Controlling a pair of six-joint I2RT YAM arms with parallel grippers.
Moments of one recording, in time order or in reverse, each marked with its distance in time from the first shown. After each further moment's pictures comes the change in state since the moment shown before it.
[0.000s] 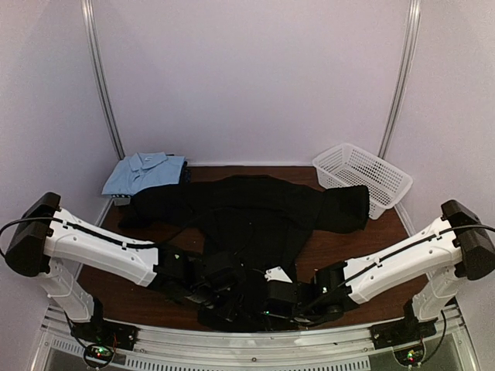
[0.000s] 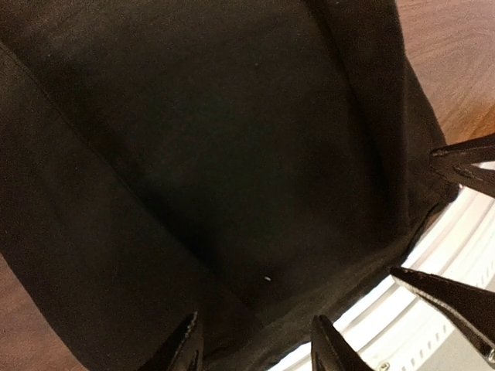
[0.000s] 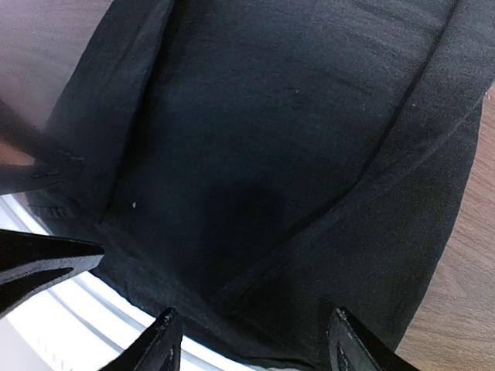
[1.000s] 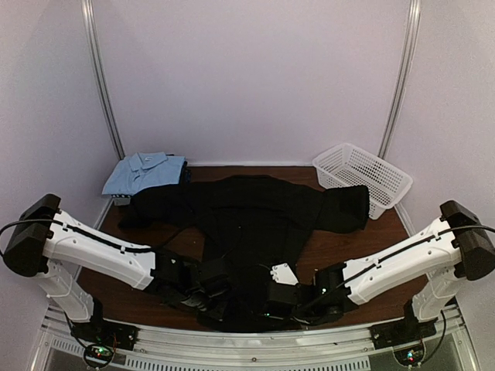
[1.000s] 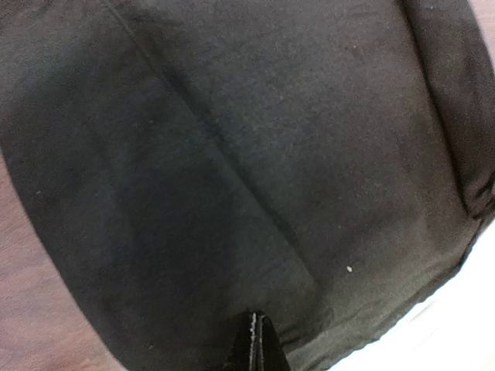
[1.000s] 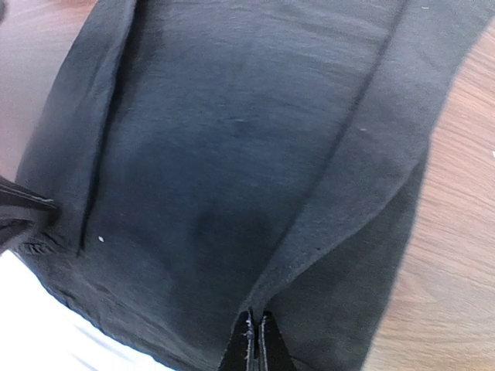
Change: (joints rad) left arm 0.000 0.004 -0.059 -0.018 -0.076 -0.087; right arm -0.003 0.023 0.008 -0.033 0.111 0.072
